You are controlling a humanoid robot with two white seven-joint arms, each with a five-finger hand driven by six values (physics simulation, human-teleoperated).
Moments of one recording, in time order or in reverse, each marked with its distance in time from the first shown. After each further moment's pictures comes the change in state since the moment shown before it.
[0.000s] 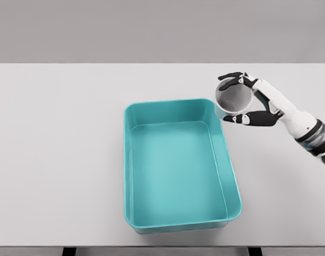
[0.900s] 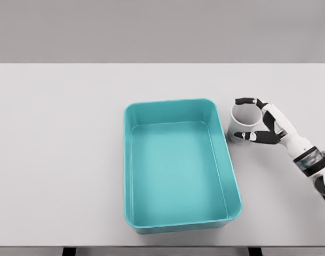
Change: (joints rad) left arm 0.000 0.000 0.000 0.000 0.000 0.000 0.000; right arm 0.114 0.098 0.012 0.257 -0.188 0.000 0.006
